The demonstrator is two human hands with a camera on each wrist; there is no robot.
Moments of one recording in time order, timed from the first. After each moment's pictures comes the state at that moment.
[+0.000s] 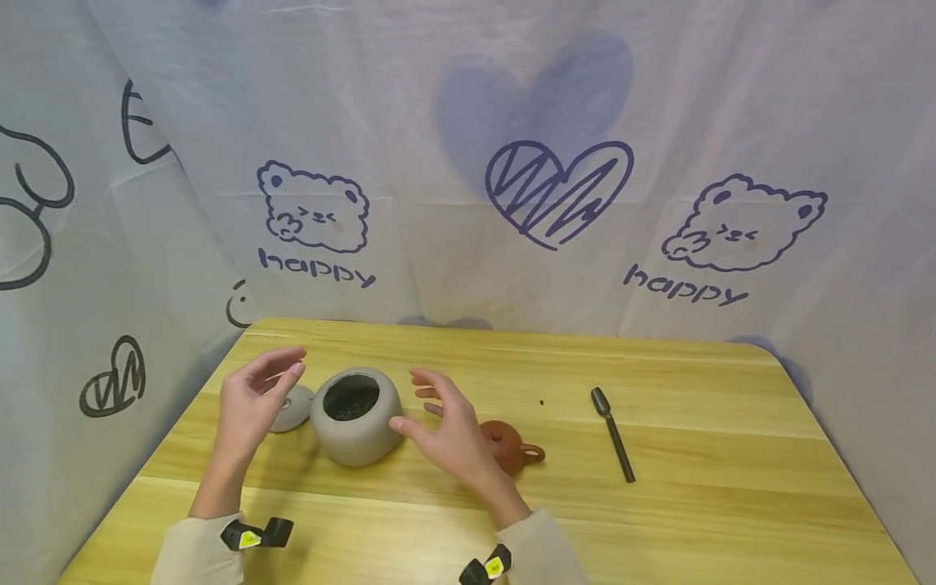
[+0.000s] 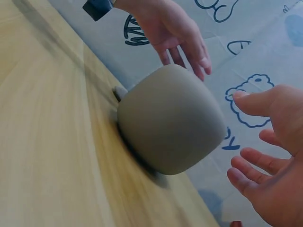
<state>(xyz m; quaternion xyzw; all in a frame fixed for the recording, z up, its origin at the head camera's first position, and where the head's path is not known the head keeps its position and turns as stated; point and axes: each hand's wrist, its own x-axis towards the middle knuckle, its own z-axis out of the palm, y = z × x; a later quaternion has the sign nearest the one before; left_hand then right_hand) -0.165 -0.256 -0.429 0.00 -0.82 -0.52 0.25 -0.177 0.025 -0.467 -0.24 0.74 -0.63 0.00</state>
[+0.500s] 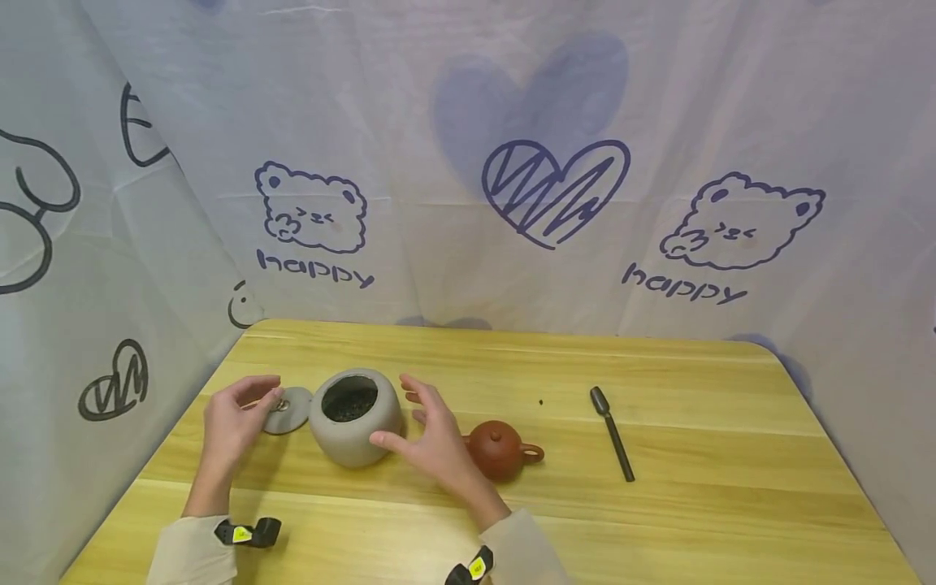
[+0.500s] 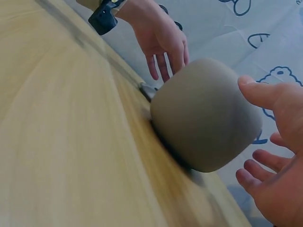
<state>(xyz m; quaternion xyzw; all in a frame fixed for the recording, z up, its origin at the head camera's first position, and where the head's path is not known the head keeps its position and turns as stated) -0.165 -0.296 -0.470 0.09 -0.87 -0.43 0.22 -0.177 0.003 -0.492 -0.23 0.73 -0.64 0.03</state>
